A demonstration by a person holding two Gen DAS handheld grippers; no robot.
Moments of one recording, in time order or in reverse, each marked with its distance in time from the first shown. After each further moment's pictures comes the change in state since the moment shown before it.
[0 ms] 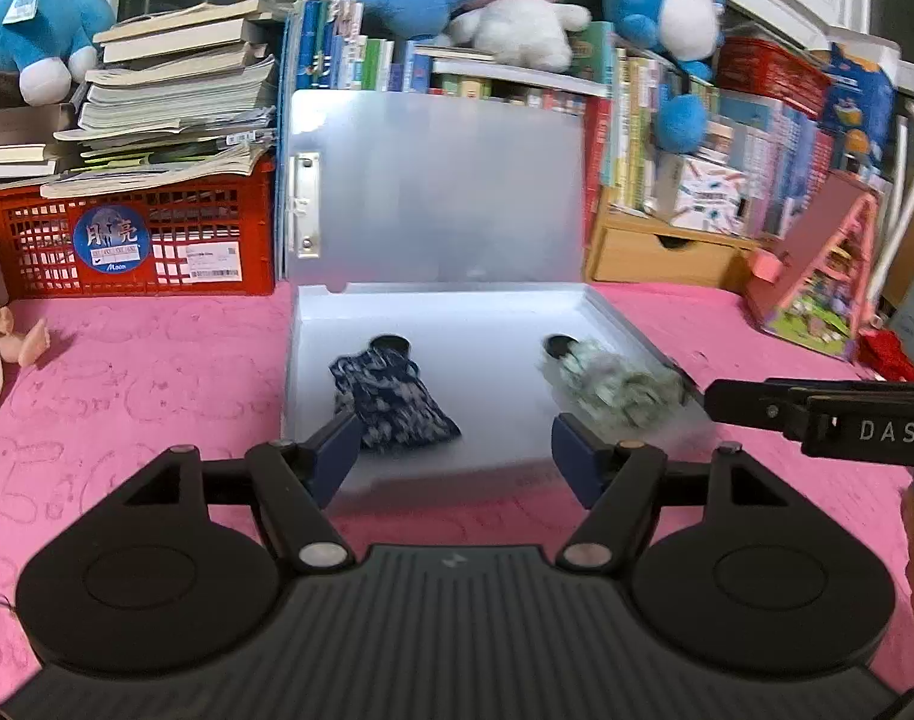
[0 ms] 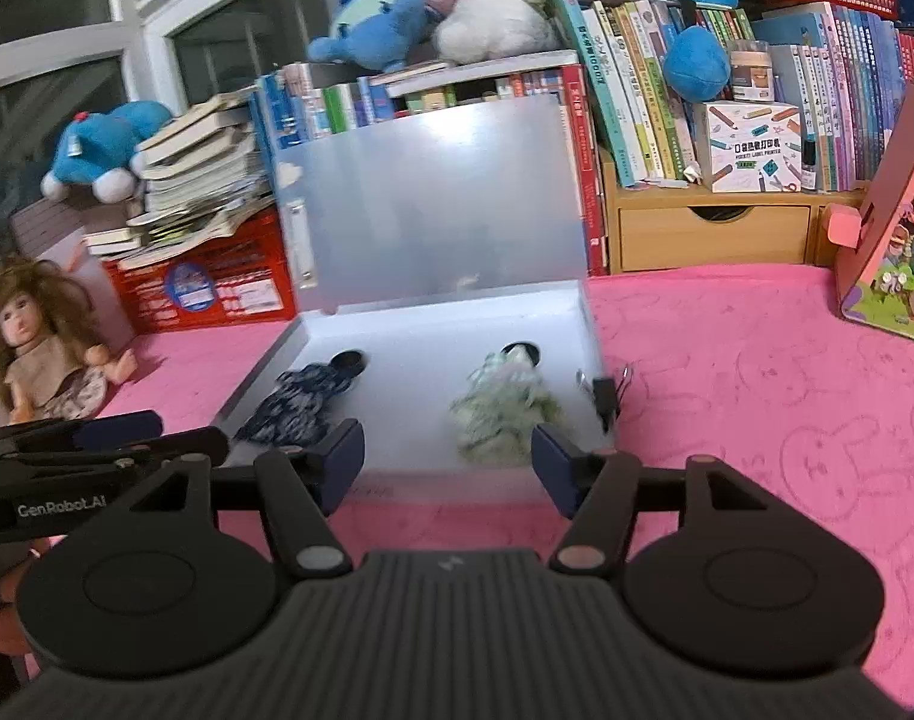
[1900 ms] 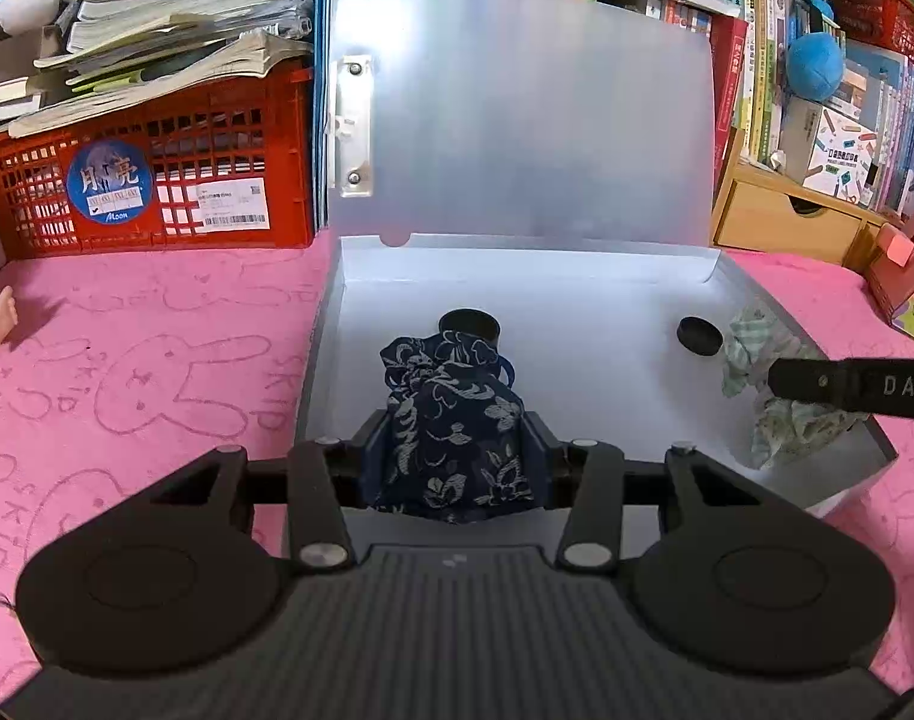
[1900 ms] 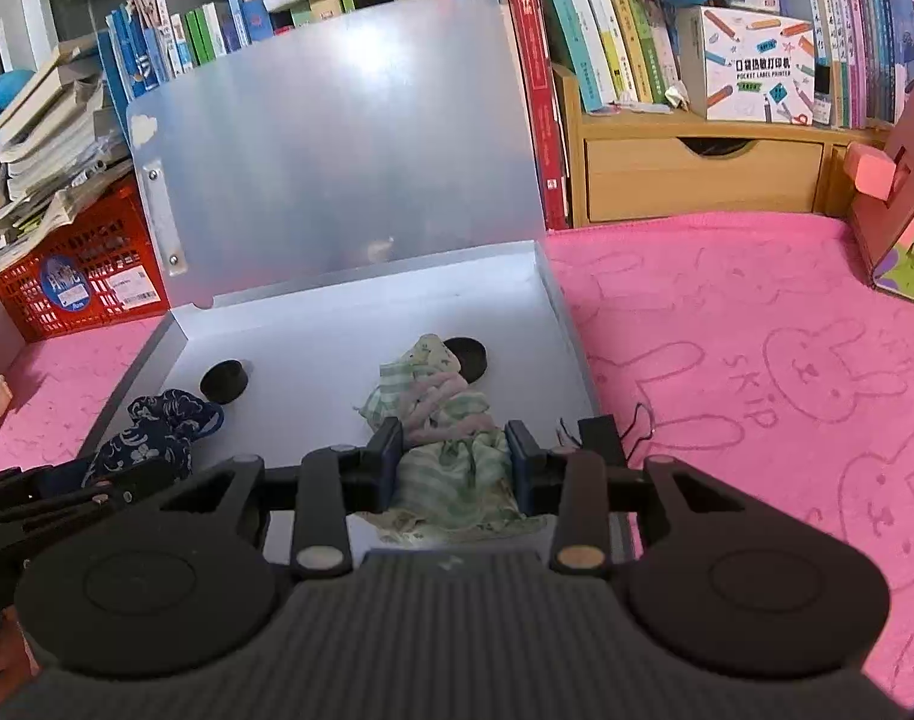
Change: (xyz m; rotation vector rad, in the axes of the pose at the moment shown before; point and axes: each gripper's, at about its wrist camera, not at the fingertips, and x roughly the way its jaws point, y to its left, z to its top) left arm 0.130 0.032 0.015 -0.047 0.116 0.147; right arm 0.130 -0.025 0.030 0.080 0.134 -0.143
